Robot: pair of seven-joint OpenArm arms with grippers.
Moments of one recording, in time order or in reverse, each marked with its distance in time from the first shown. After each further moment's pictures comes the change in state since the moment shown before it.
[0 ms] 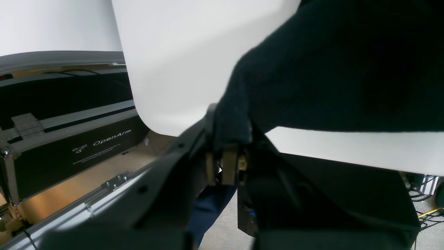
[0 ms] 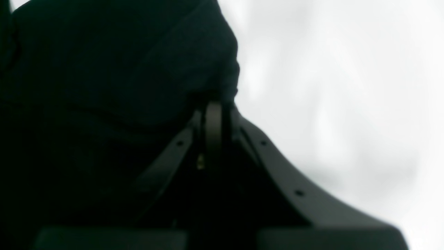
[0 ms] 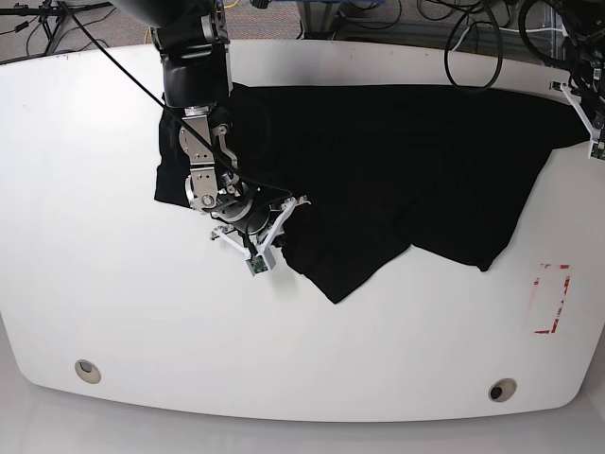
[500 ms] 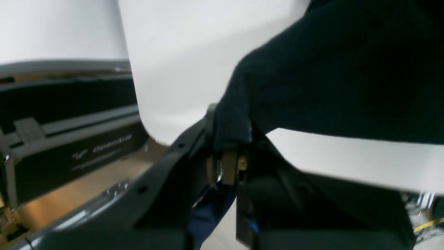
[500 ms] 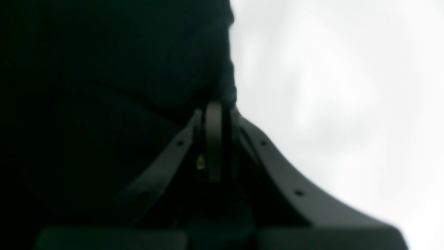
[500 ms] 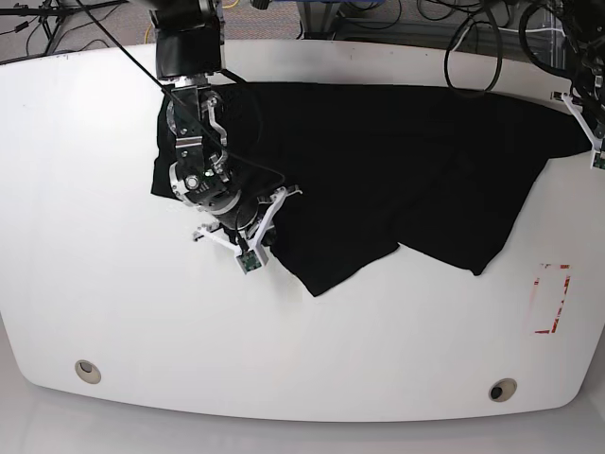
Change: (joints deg) left arm -3.3 0.0 0.1 -0.1 -0.2 0.0 0.1; right arm -7.0 1.3 0.1 24.2 -0.9 0.0 -12.5
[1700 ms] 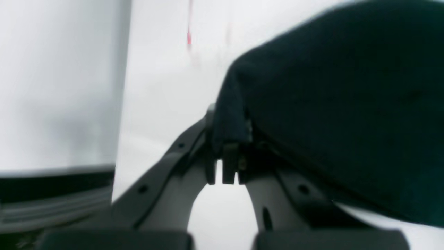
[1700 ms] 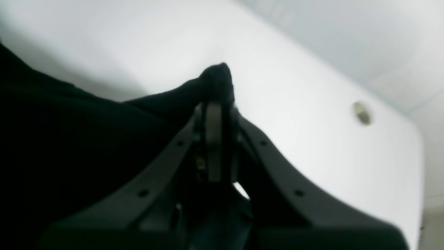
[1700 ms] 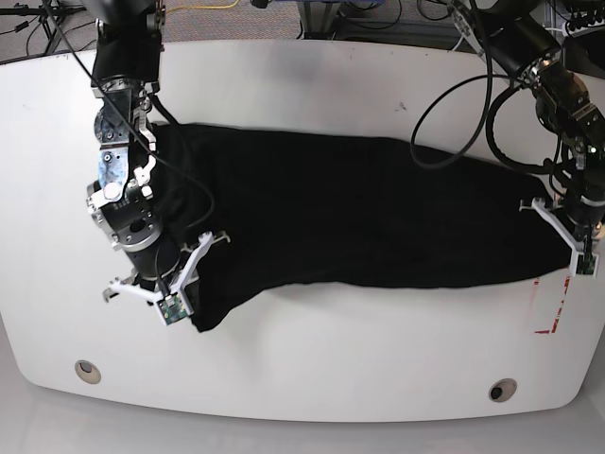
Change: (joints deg) left arm -26.7 6.8 11.8 0.2 0.5 7.7 0.8; right arm 6.8 15.4 3.9 17.7 1.3 0.6 -3.1
